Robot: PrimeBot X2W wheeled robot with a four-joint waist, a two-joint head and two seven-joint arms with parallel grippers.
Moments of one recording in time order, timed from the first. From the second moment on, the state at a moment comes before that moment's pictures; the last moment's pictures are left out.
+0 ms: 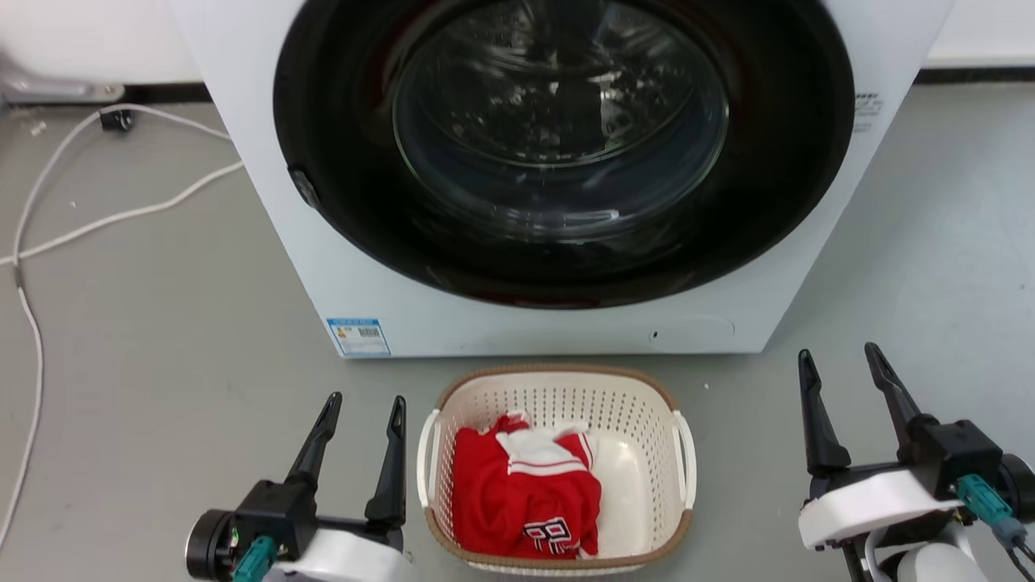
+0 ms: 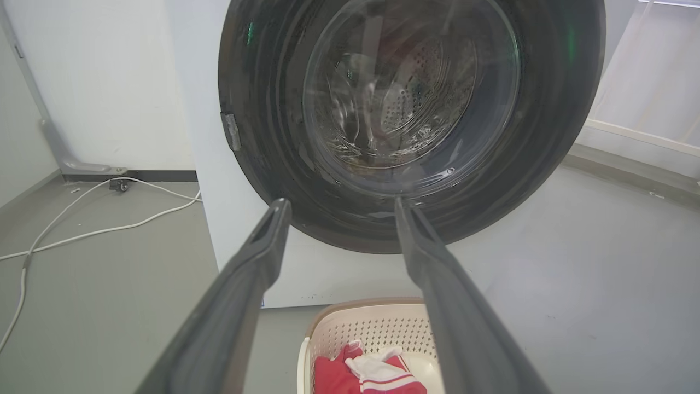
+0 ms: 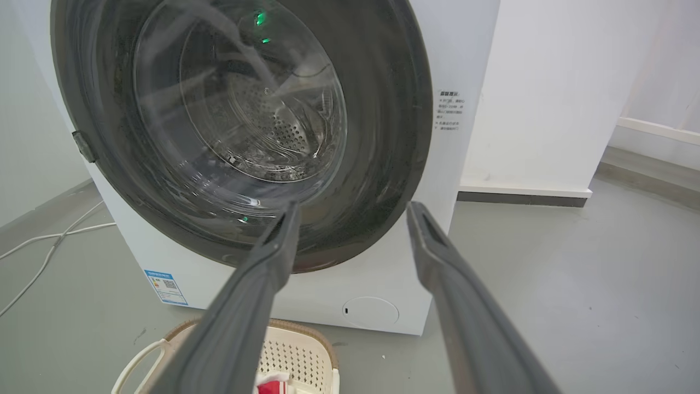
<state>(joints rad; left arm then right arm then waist) 0.03 0.05 -0.12 0.07 -0.15 -0.09 -0.26 -0.07 -0.05 -0.03 0.17 0.02 0.13 -0.26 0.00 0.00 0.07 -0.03</state>
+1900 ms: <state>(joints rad) -0.99 0.30 -0.81 0.99 -0.74 -0.13 0.09 -1.03 -0.05 0.15 1.27 0.22 0.13 0.06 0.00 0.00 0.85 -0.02</state>
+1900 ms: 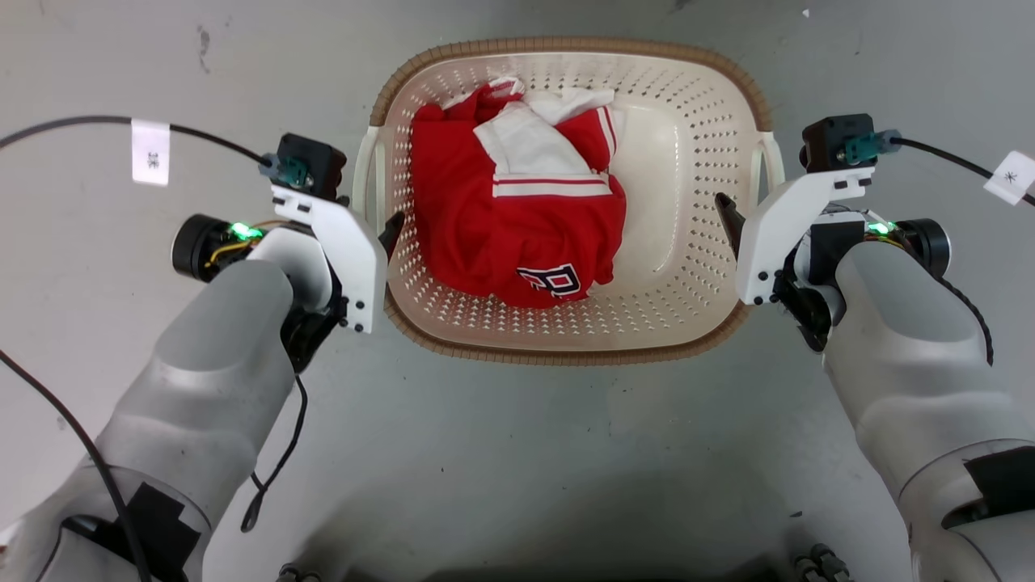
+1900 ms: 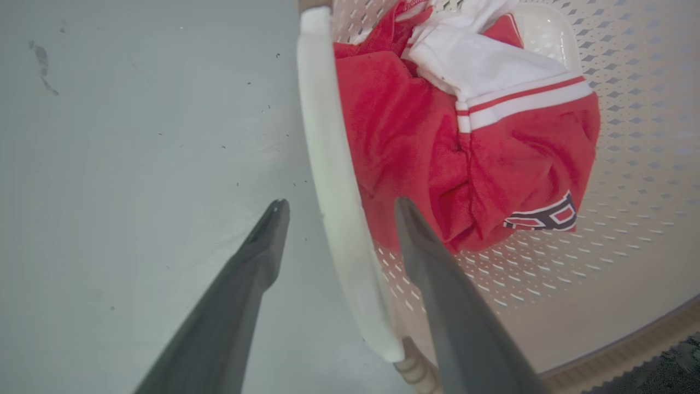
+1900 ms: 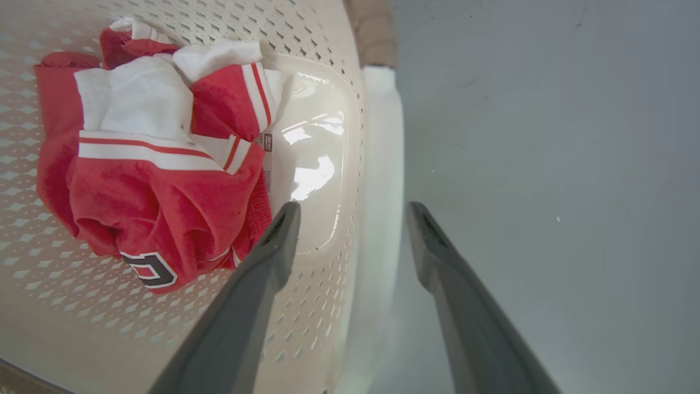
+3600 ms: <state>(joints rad) -0.93 0.40 -1.26 0.84 -1.24 -0.13 0.39 -0.91 -0.05 0.24 1.27 0.16 0.13 0.49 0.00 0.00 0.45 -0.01</state>
